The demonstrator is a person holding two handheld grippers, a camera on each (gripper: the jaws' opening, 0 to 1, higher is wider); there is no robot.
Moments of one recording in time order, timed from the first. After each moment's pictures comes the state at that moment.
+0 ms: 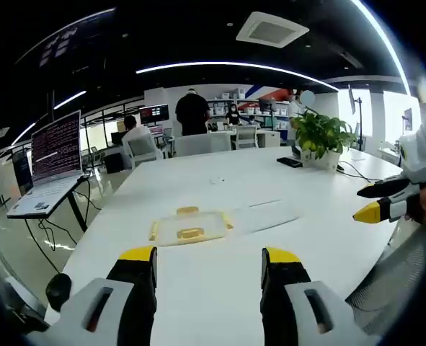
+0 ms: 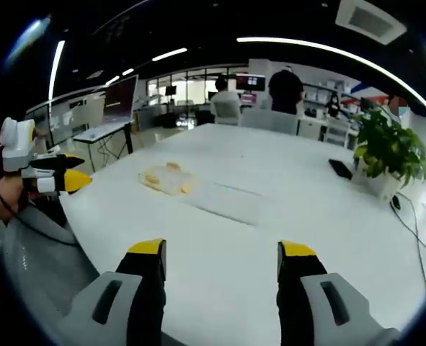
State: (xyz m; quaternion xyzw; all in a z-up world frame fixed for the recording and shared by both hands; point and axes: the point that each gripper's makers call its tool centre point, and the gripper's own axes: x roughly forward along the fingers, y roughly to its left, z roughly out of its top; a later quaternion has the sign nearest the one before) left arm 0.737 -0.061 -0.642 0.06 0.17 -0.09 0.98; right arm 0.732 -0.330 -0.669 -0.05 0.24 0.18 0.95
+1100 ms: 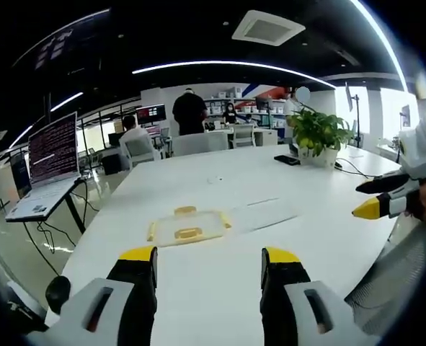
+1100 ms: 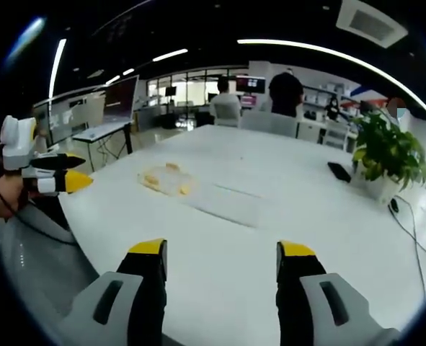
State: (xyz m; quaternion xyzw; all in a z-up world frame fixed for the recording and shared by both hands) left arm 0.737 -0.066 -0.643 0.07 0.17 -0.10 0.98; right arm 0.732 -0.330 -0.666 -0.06 0.23 0.18 0.95
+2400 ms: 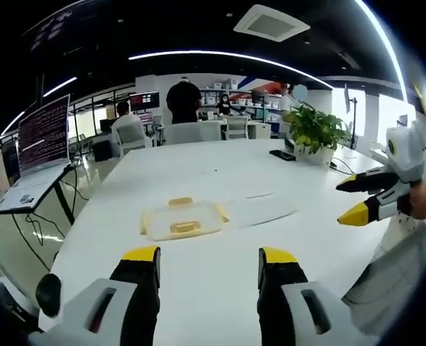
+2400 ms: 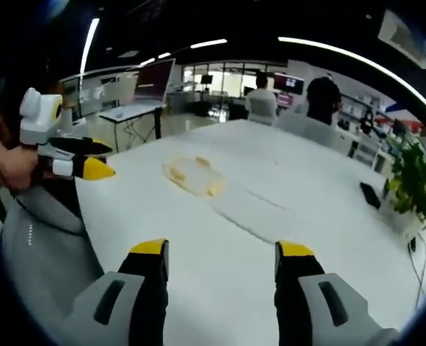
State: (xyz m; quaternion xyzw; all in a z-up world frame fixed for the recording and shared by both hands) left arm 0.763 -0.052 -0.654 0.05 0.21 -0.13 0.97; right arm 0.765 -0.274 -0.669 -0.11 0.25 0.28 0.92
